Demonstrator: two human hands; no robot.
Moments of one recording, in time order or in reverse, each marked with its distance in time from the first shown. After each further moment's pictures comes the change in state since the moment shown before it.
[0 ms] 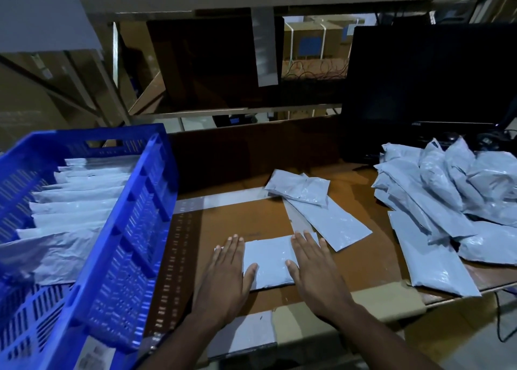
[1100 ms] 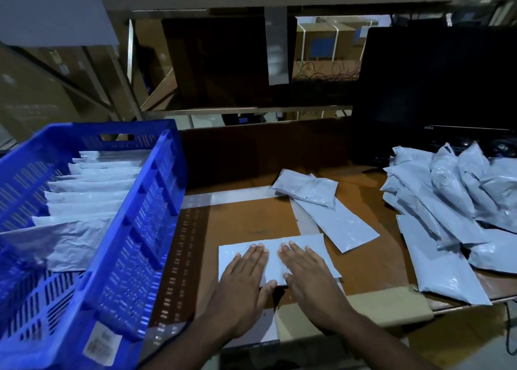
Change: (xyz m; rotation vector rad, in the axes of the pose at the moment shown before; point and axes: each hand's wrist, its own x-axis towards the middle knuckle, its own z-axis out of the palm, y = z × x) left_hand -0.019 0.018 -0.001 -0.035 -0.129 0.164; right_hand -0.010 -0.006 0.011 0.143 0.077 -0.254
